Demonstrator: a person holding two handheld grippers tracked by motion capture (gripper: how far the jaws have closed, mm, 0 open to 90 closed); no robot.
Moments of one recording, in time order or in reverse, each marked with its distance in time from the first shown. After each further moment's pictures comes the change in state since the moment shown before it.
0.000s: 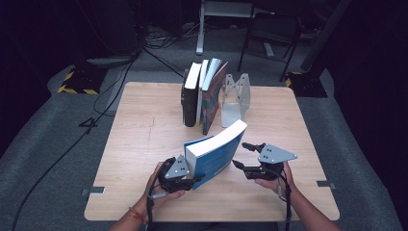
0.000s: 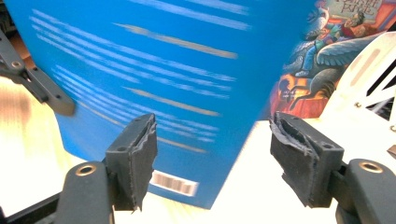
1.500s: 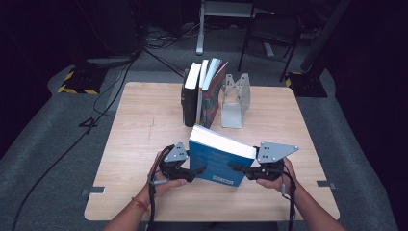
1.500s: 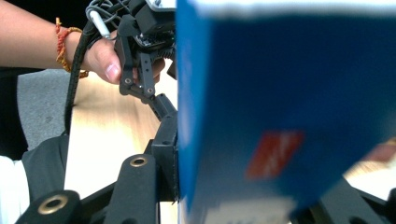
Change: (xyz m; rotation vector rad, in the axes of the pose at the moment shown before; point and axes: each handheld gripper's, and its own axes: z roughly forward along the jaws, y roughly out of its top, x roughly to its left) left arm 0.026 0.017 0.025 -0.049 0.035 -0.085; right arm 0.012 0.049 -0.015 0.028 0.239 -0.074
